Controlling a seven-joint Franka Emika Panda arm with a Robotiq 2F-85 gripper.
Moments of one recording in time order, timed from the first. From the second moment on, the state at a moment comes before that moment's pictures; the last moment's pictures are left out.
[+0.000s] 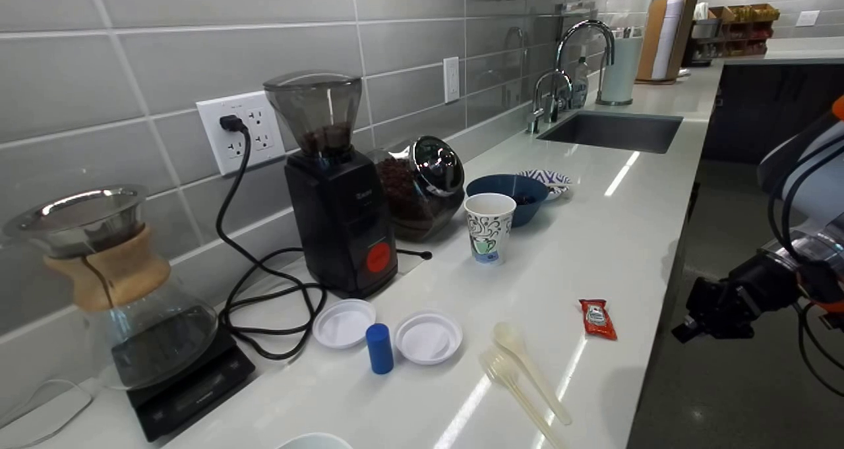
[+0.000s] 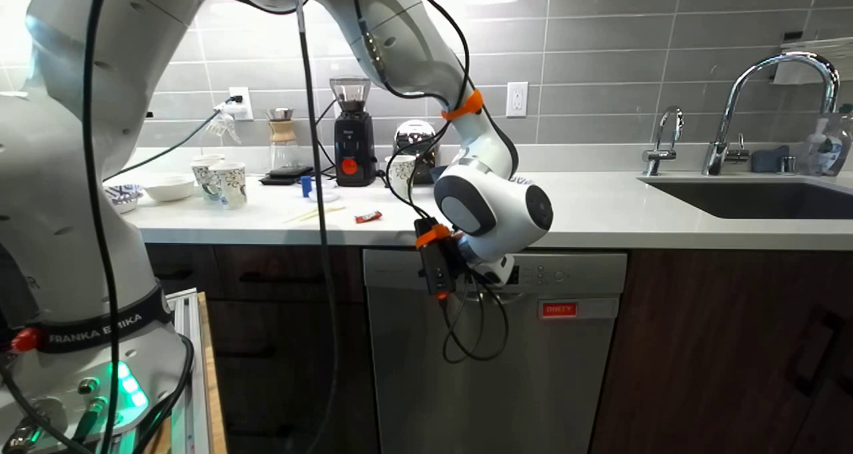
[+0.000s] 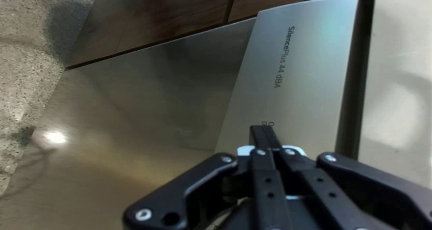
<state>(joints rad) -0.25 0.65 -0.03 -2.00 0.89 1.99 -0.81</state>
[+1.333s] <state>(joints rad) -0.28 0.66 -0.03 -2.05 1.06 1.99 -0.86</state>
